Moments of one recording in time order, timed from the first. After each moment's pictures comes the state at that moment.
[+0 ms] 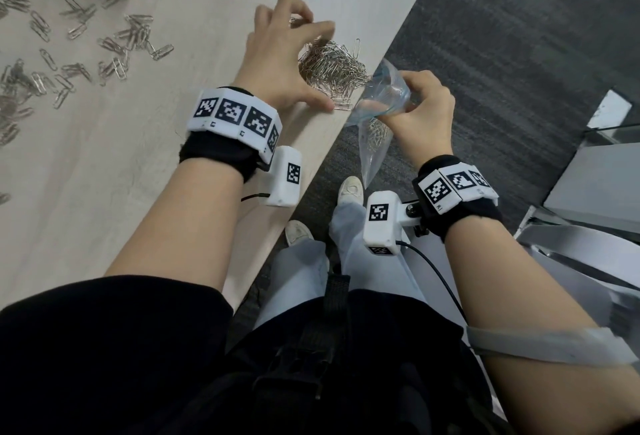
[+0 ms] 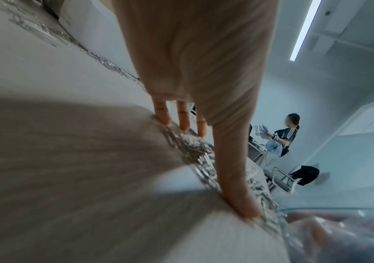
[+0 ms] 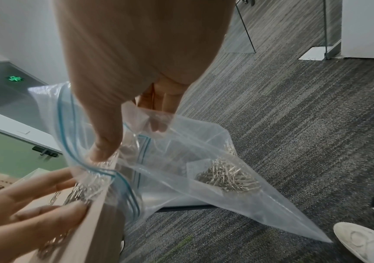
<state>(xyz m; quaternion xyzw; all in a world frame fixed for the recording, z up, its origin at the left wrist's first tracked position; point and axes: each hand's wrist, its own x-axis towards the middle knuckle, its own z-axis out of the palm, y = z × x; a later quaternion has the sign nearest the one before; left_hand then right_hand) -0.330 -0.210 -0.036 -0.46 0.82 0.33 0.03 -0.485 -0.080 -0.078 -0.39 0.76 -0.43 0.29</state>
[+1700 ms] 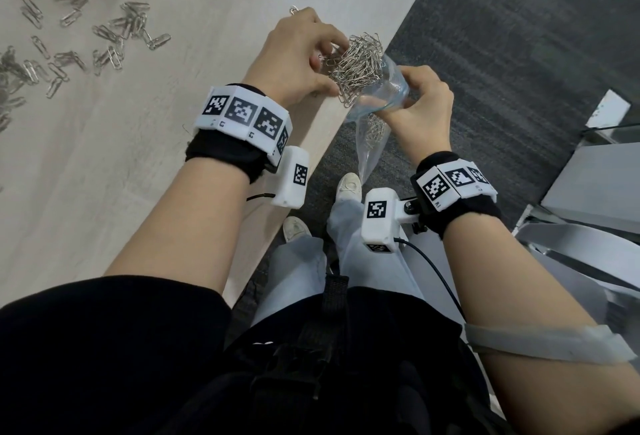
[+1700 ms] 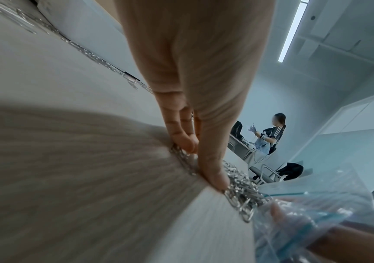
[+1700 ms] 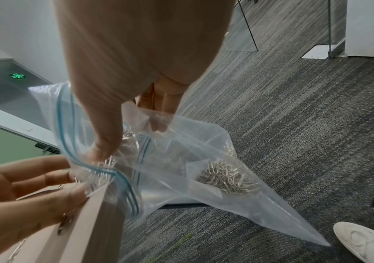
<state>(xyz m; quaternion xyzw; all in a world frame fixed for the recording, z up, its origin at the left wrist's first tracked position) -0.338 -0.206 -0.049 -0.44 0.79 0.42 -0.03 -0.478 -0.081 -0.072 -0.38 0.77 -0.42 0.30</state>
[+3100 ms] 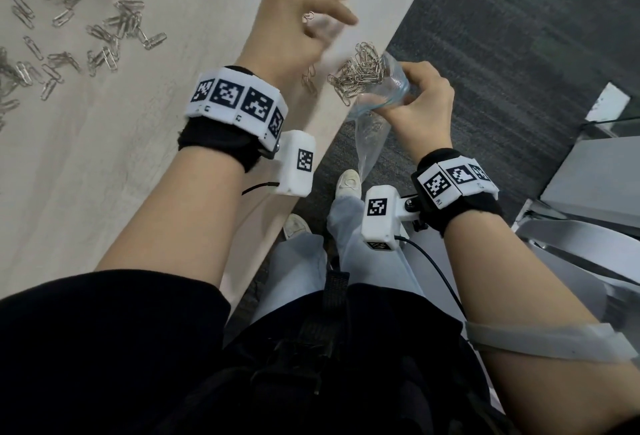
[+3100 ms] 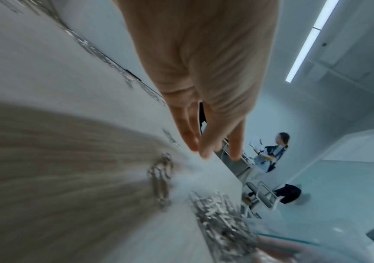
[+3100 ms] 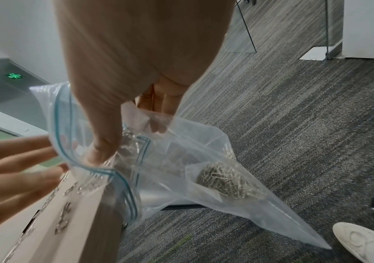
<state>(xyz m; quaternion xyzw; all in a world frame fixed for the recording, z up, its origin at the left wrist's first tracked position) -0.341 -0.217 -0.045 -0.42 0.76 0.46 -0.18 -0.480 -0.085 -0.079 -0.38 0.77 -0.42 0.29</state>
